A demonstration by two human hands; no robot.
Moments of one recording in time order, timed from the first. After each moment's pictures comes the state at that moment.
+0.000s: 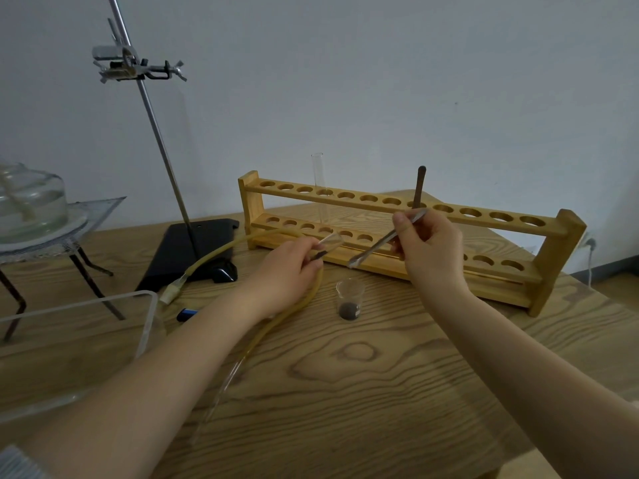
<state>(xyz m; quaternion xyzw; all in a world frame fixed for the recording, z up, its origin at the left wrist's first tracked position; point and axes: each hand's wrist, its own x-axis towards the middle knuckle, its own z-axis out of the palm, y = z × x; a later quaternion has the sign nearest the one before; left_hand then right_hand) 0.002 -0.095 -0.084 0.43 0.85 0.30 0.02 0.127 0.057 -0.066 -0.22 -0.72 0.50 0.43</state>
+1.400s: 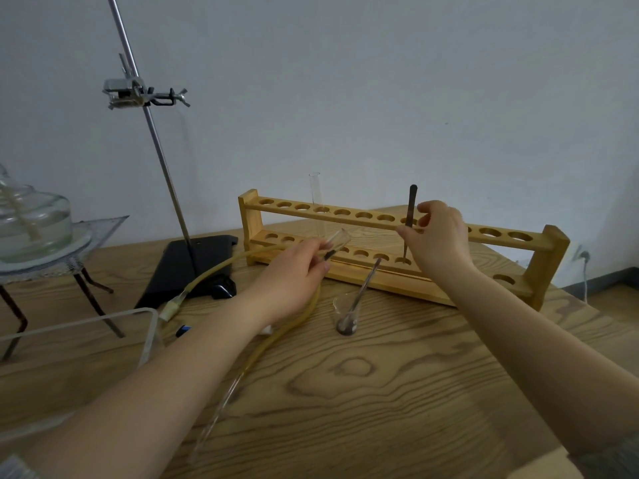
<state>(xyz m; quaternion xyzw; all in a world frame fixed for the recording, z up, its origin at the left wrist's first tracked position) 0.017 -0.088 -0.062 0.44 0.83 0.33 0.00 0.114 0.097 -0.038 -0.32 -0.82 0.31 0.35</state>
